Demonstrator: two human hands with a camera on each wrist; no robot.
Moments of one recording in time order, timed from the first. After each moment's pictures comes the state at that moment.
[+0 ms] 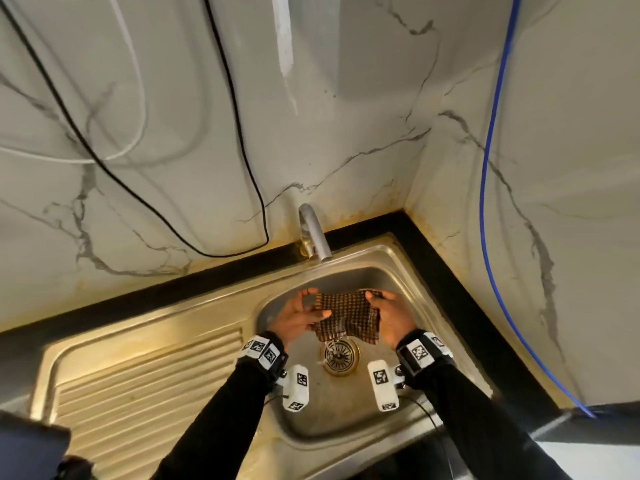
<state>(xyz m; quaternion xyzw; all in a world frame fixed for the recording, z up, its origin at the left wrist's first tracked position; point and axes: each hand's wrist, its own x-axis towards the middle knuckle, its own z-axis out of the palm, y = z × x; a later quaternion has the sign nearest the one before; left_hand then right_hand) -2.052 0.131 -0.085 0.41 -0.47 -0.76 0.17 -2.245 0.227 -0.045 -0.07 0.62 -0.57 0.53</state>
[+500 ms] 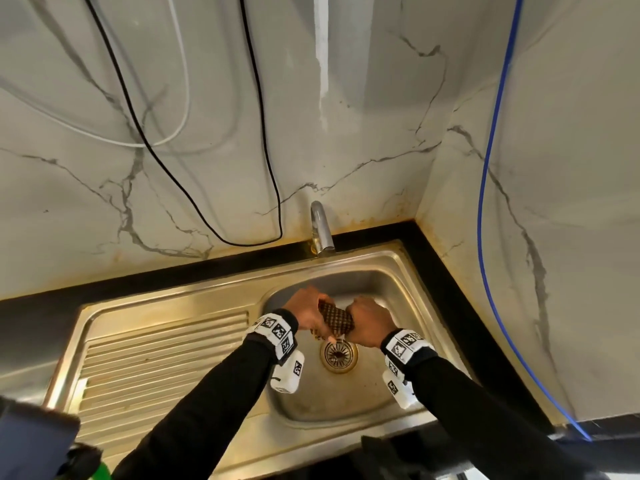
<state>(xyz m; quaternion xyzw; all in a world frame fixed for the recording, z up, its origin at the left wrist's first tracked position) -2.064 0.164 -0.031 0.46 -0.77 -0.45 -0.04 -2.234 0.246 -0.036 -0.69 0.69 0.01 0.23</state>
